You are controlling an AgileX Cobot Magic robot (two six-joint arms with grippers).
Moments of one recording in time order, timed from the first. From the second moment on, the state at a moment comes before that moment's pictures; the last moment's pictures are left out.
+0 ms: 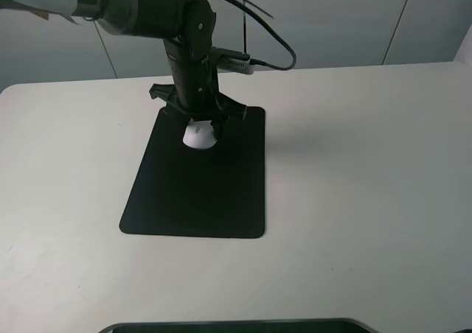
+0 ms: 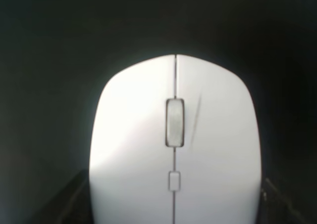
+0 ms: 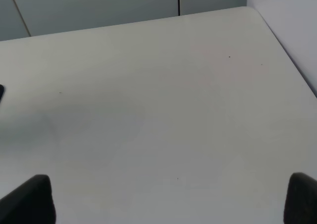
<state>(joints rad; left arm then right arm) -0.64 2.22 -1.66 0.16 0.94 -0.41 -0.01 0.00 -0.51 -0.08 1.10 0.15</state>
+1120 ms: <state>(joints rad) -0.67 2.22 -1.53 0.24 0.80 -0.45 -0.01 0.00 -0.51 -0.08 1.10 0.15</state>
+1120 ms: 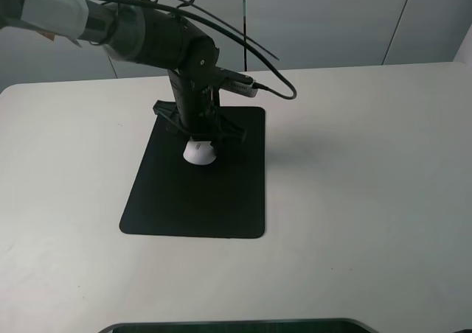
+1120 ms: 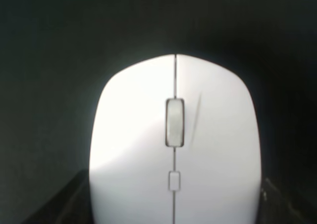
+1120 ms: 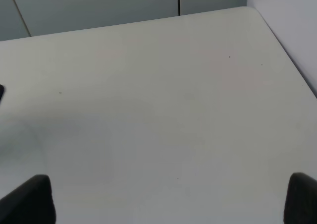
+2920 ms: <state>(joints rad) -0.67 2.22 -1.52 0.21 0.80 -0.54 -0.01 0.00 -0.51 -0.08 1.10 0.15</state>
